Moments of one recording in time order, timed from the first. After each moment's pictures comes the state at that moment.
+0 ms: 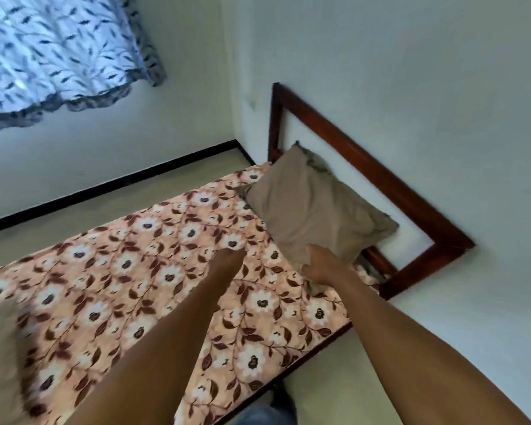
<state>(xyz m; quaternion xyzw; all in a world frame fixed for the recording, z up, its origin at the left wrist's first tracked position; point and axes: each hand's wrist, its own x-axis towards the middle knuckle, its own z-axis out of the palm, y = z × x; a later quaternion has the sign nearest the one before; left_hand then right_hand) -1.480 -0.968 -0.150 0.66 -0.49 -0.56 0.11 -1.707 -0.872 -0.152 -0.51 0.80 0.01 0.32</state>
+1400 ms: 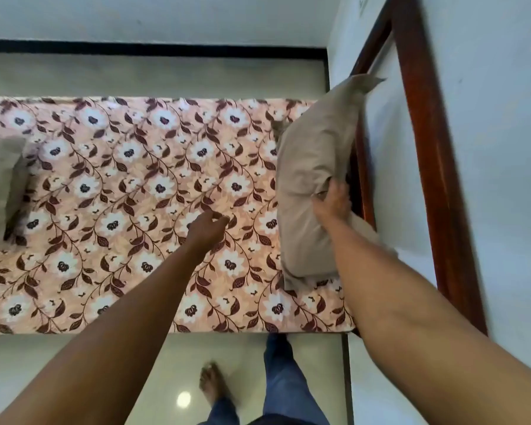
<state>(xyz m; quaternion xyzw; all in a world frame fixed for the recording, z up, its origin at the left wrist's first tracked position) -1.581 -1.019 -0.233 0.79 -0.35 -0.48 0.16 -1.852 -1.107 -0.265 -0.54 0.80 -0.11 0.25</state>
